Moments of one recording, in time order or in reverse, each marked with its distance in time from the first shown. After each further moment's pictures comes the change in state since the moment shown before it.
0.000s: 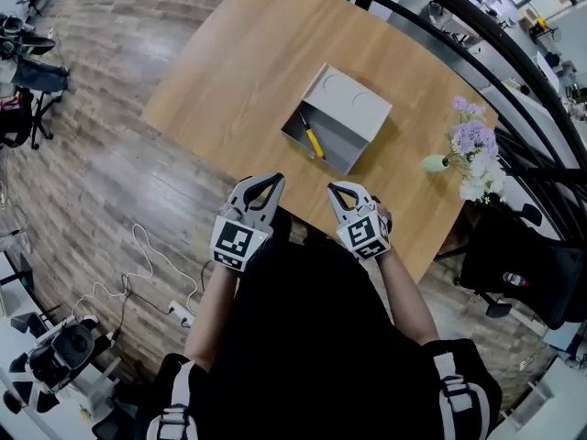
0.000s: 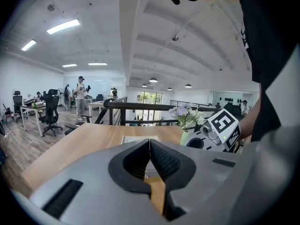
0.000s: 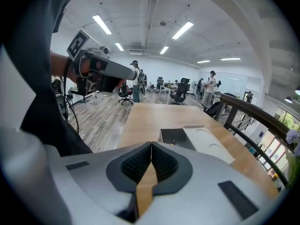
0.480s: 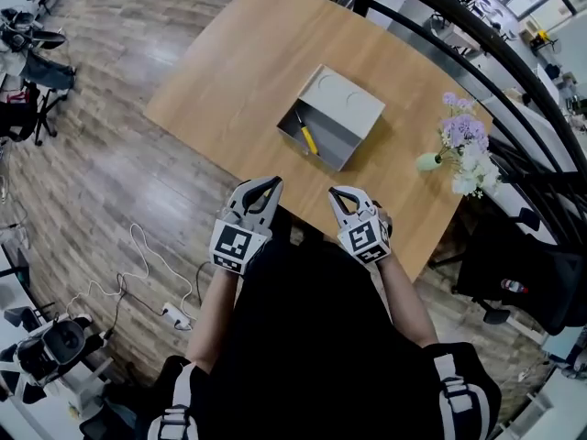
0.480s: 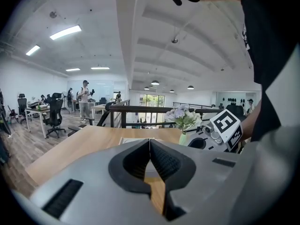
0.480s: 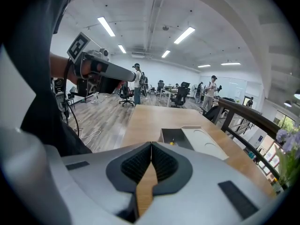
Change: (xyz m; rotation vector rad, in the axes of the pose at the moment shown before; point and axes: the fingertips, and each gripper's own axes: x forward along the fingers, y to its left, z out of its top) left arm -0.021 -0.040 0.001 0.005 -0.036 0.047; right arm -0.040 0.015 -0.012 -0.029 -0.036 -0.010
